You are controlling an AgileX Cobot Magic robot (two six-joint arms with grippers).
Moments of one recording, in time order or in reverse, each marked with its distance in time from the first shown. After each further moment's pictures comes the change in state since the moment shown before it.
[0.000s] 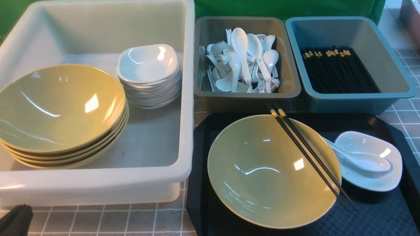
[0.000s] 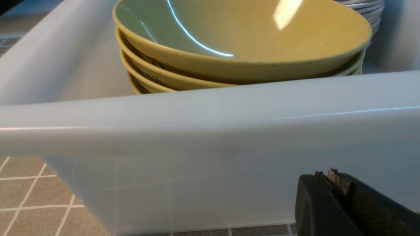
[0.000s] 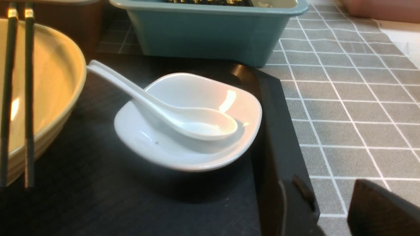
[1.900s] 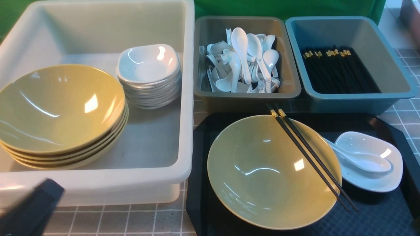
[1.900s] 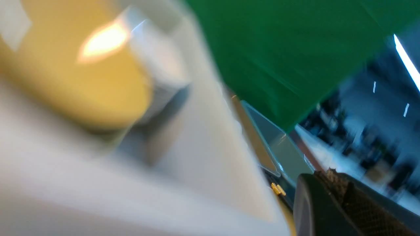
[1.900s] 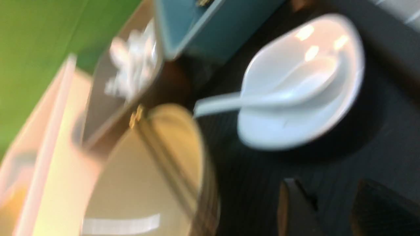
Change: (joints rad) right arm 0.034 0.000 -0.014 0.548 0.076 0.380; left arm 0.000 0.008 -0.239 -0.882 0.181 0.149
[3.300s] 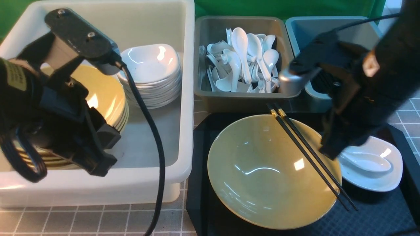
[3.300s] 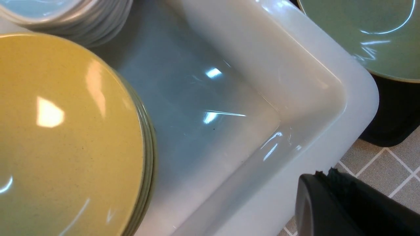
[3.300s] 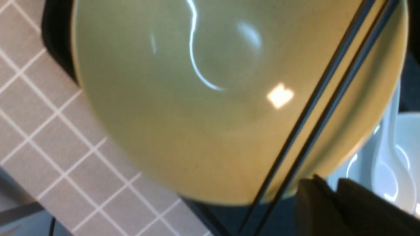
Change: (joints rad) right arm 0.557 1.523 -1.394 -0.442 0.826 -0.713; left arm -0.540 1.088 -0.889 0.948 0.598 -0.032
